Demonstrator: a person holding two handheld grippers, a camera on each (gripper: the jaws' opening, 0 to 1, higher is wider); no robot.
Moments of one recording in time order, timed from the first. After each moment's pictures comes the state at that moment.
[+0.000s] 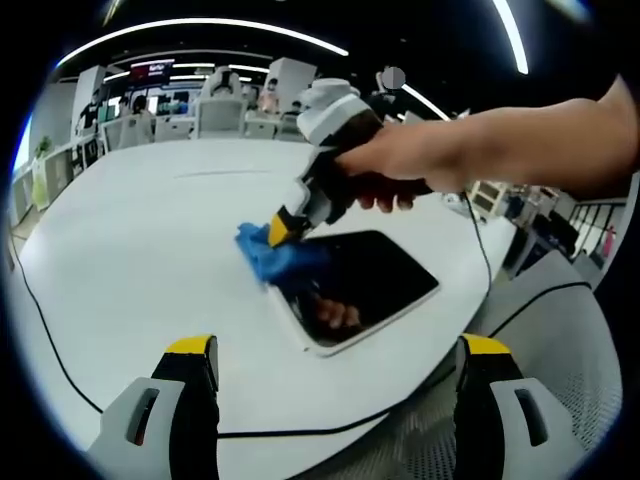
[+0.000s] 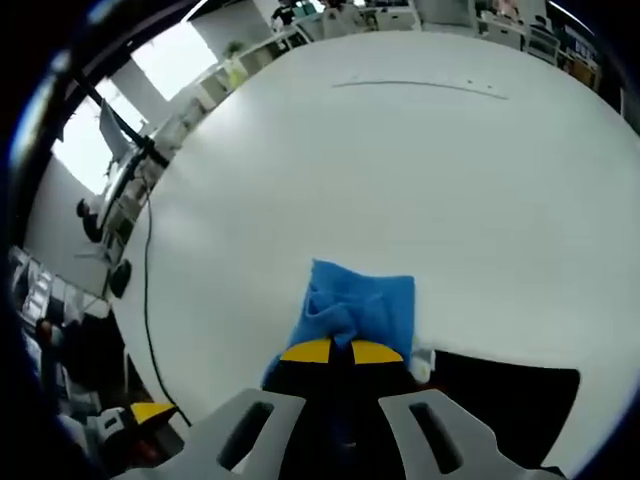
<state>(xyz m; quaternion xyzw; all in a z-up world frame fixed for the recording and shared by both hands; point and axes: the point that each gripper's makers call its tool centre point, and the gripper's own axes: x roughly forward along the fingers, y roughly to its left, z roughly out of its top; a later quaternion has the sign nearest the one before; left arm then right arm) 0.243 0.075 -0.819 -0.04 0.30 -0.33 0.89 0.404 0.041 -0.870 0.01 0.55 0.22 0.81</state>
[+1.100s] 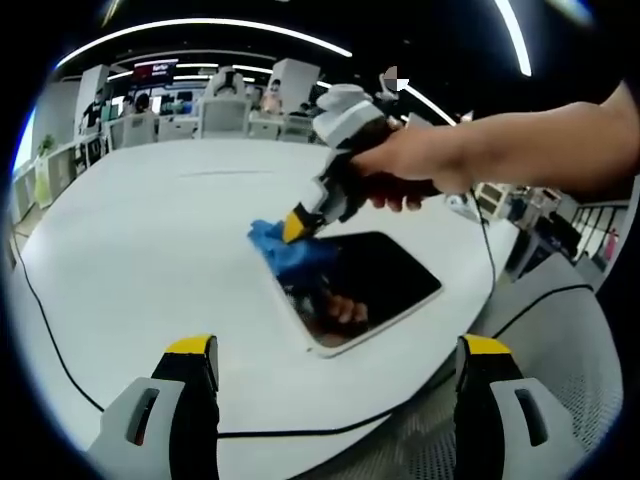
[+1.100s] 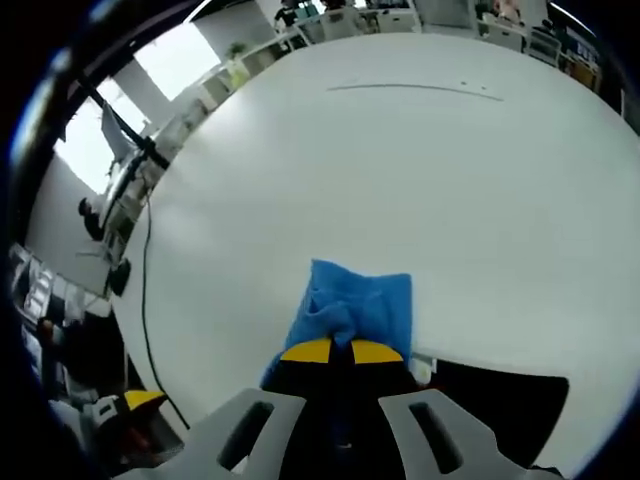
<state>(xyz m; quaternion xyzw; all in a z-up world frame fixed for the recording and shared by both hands) 0.245 0.077 -0.820 -0.04 0.30 -0.32 0.90 0.407 0.019 -0.872 0.02 0.54 0.23 0.81</state>
